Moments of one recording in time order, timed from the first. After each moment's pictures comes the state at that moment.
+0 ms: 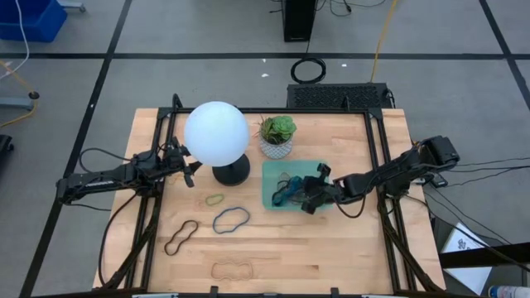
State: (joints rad) left arm 0.17 0.08 0.04 -0.03 -0.23 0.08; right arm 0.24 1.51 0.61 -0.07 0.57 0.39
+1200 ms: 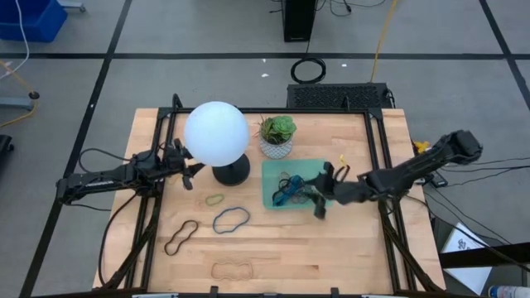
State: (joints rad) left arm 0.17 0.08 0.03 0.01 -0.13 -0.02; right arm 0.36 1.16 0.60 0.02 0.52 0.33
